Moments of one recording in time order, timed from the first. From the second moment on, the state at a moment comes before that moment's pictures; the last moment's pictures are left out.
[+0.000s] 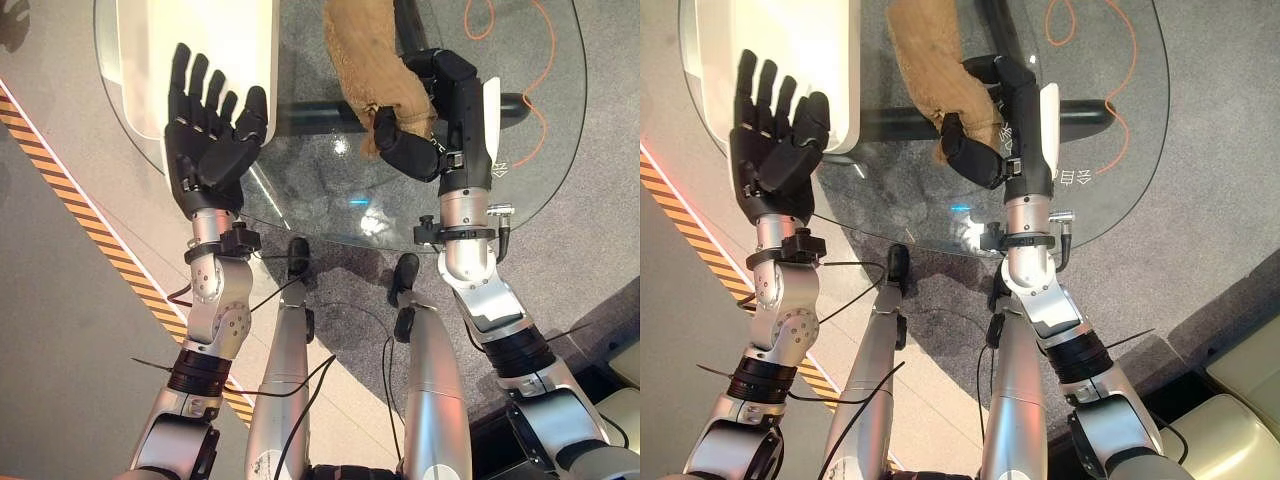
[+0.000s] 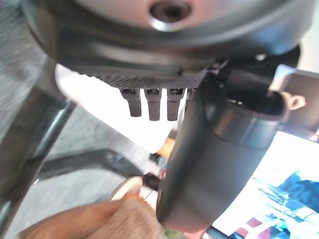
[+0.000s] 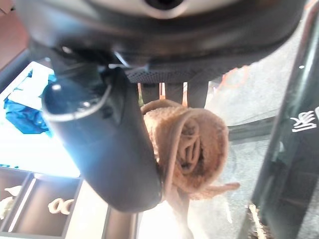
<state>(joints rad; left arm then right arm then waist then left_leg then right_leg) -0.51 0.29 -0.15 0.04 -0.80 -0.32 0.24 -0.65 -0.40 0.29 0.01 -0.04 -0.16 -0.47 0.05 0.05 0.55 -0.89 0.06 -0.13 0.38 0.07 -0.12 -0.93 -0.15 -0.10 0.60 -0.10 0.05</state>
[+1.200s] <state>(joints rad) -0.62 0.24 -0.22 0.02 -1.24 -0.18 -0.05 -0.65 -0.40 0.34 -0.02 0.00 -0.19 -0.40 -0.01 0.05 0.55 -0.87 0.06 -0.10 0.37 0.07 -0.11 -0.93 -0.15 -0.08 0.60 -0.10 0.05</state>
